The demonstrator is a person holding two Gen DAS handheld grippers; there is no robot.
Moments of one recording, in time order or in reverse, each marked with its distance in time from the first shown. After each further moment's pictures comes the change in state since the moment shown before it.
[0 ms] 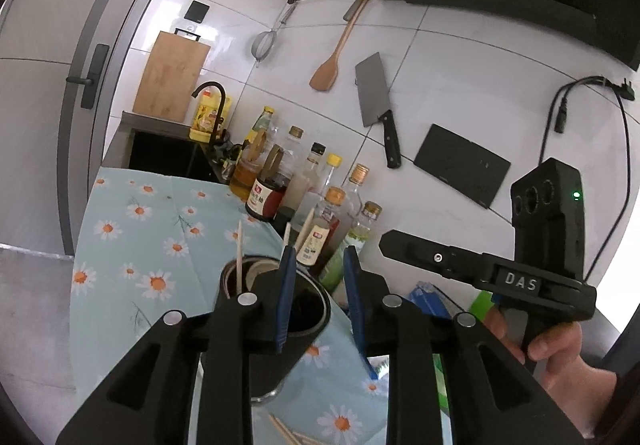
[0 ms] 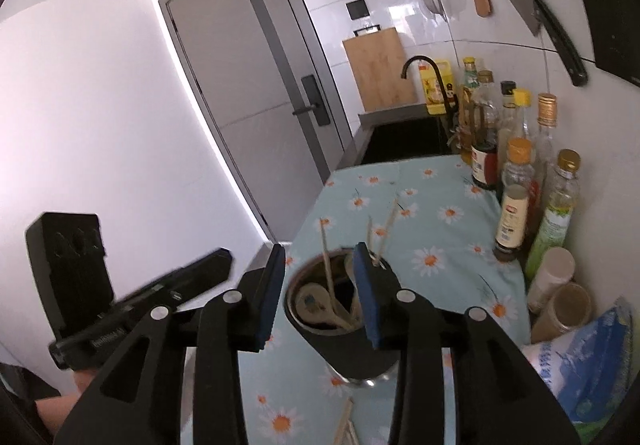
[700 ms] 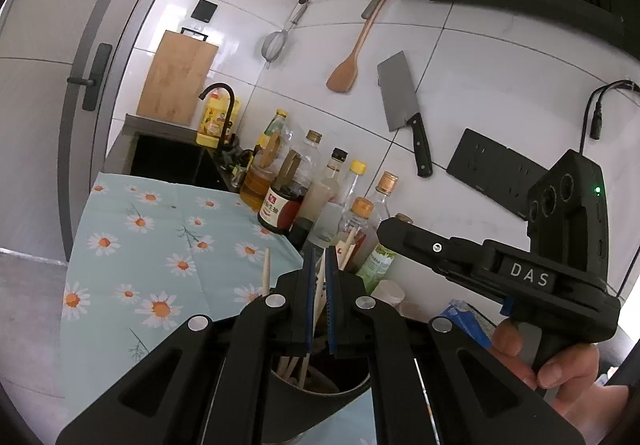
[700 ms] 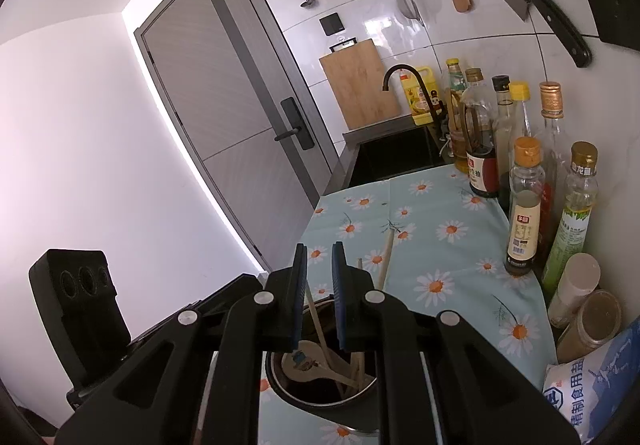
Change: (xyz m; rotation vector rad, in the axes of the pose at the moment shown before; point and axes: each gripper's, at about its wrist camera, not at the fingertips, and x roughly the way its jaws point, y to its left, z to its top) left arm 0.054 0.036 0.010 -0.002 -0.027 0.020; right arm 0.050 -0.017 0.017 0.105 -0.113 -0.024
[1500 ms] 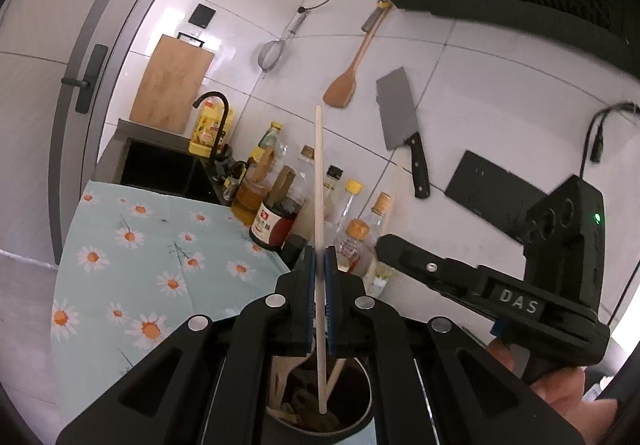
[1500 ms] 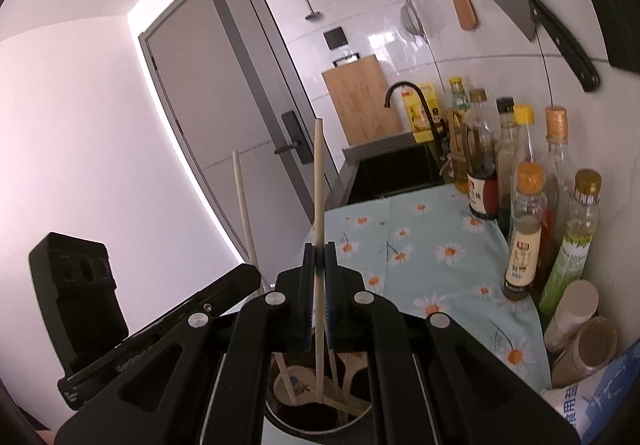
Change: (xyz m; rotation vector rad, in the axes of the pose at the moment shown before) left arm 0.014 0.005 0.015 -0.012 -0.042 -0.032; right arm 0.007 -0.003 0.009 -0.029 -0.041 -0.002
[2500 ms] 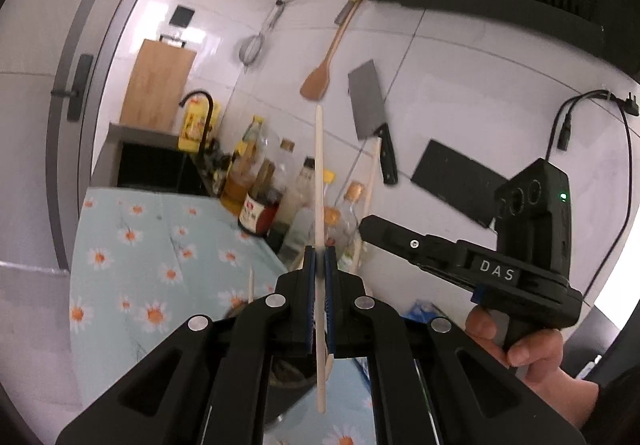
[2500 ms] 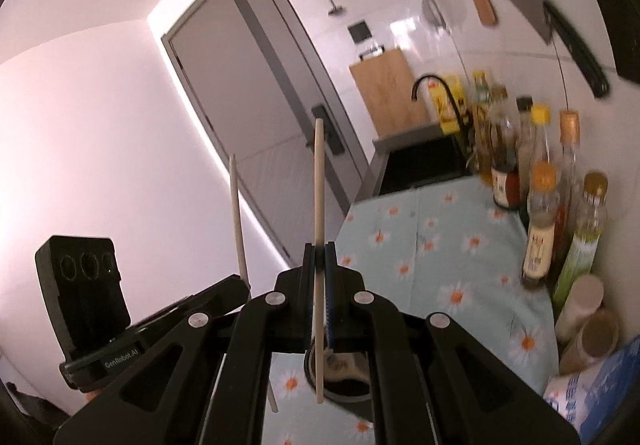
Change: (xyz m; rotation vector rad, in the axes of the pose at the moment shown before) left arm -0.040 -0.030 0.021 0.043 0.057 -0.023; right arm -0.038 0.012 0.021 0.016 0.010 0.112
